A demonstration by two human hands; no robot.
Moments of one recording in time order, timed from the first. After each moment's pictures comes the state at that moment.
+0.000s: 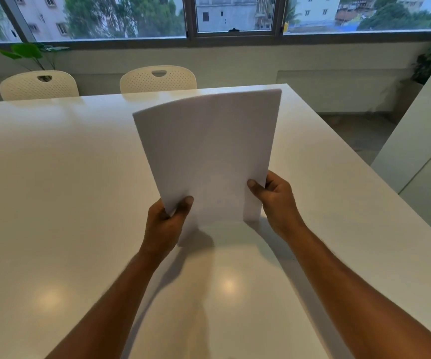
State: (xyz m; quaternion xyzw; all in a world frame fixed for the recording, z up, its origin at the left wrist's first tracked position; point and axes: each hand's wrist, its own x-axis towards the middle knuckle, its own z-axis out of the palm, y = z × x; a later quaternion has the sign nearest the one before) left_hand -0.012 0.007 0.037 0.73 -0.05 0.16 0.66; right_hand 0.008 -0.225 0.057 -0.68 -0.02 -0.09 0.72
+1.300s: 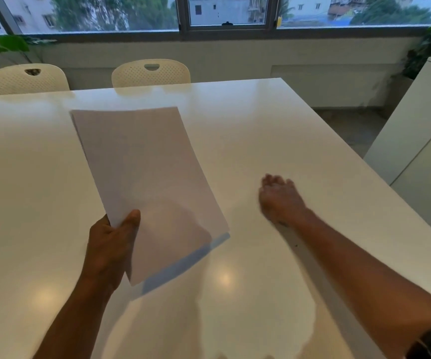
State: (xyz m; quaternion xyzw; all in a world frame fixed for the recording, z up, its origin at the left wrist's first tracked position) left_hand -0.064 0.062 0.056 0.74 0.15 0.13 0.64; right_hand 0.050 -0.274 -0.003 -1.00 -0.04 -0.01 -0.08
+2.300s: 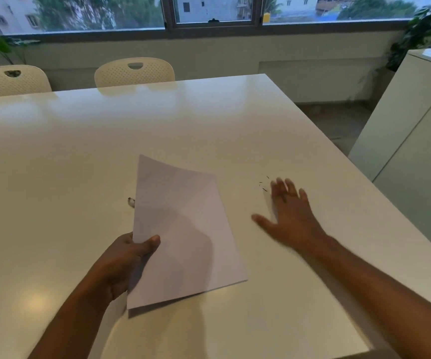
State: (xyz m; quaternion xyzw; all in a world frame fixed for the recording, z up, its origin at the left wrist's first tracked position) left_hand -0.074 0.031 0.039 0.69 0.20 -0.18 0.67; right_hand -0.034 -0.330 -0.015 -1.00 -0.02 -0.05 0.04
